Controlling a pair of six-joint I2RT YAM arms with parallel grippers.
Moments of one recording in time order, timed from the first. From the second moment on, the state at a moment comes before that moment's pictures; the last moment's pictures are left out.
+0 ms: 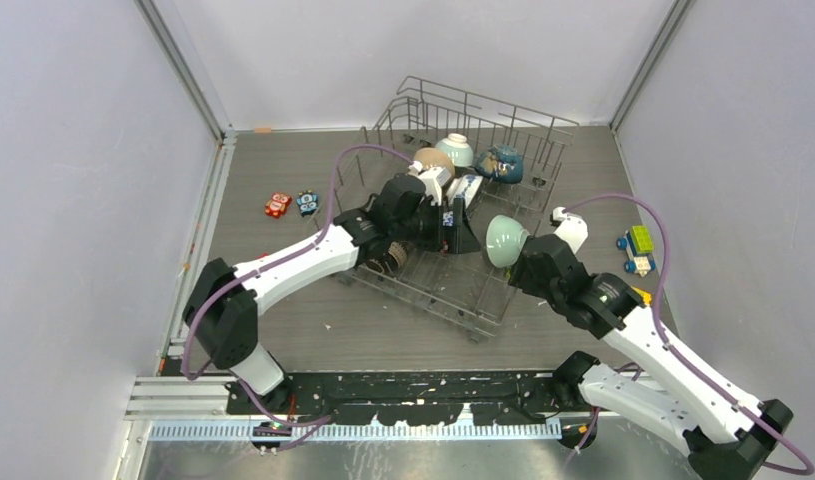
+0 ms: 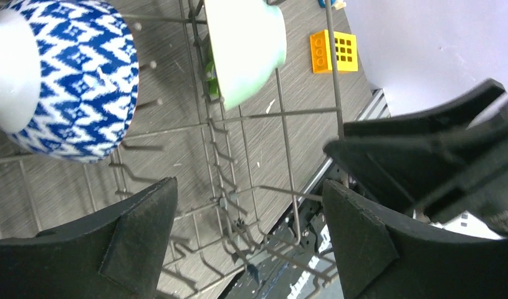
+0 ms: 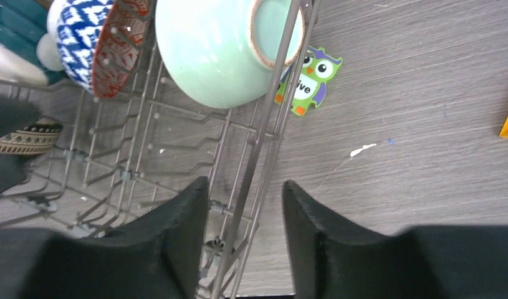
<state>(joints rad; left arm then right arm) -0.83 1.58 1.25 -0.19 0.29 -0.66 0.67 0.81 0.81 -0.82 0.48 0.82</state>
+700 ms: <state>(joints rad) -0.83 1.83 1.45 -0.11 0.32 -0.79 0.67 0.49 0.77 -0.71 0.49 0.77</state>
